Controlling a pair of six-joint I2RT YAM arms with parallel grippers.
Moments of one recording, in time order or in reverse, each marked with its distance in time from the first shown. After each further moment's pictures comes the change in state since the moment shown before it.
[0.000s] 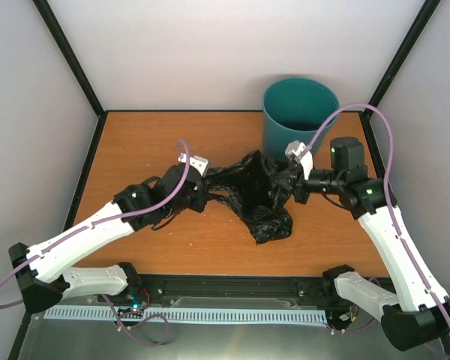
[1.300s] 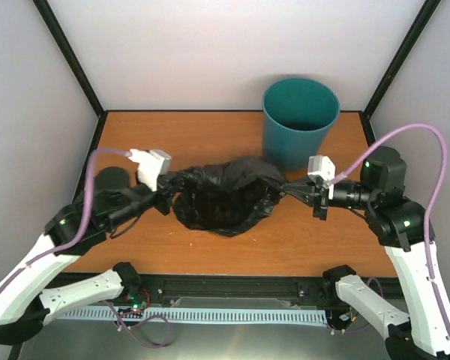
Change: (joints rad) left arm 0.108 -0.275 -0.010 0.049 0.231 0.177; right arm -0.001 -0.121 0.116 -0.056 -0.090 -0.144
